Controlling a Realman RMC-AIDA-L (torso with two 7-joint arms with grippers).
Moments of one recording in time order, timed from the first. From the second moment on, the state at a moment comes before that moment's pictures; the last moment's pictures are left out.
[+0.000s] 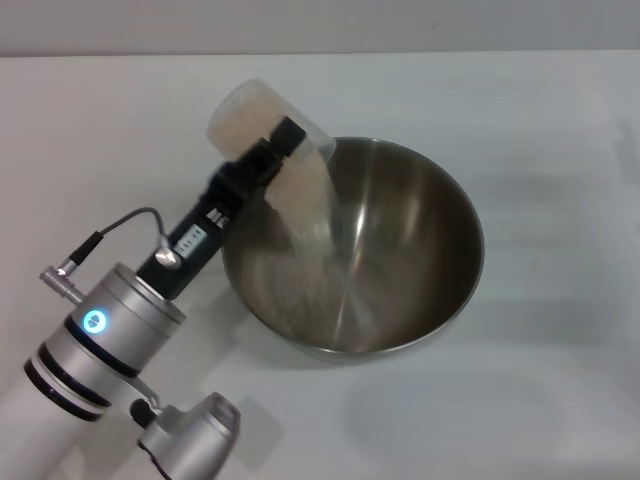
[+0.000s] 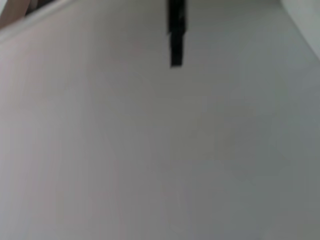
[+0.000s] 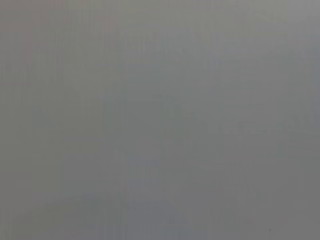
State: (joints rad) left arm -0.42 -2.08 -0.36 -0.38 2.36 1.47 1.74; right arm 0.39 2.08 -2.00 -0.11 0.68 -1.51 0.22
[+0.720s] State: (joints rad) left arm -0.44 -2.08 -0.36 -0.39 2.44 1.46 2.11; right arm 0.40 2.07 -2.00 -0.12 0.68 -1.51 0.19
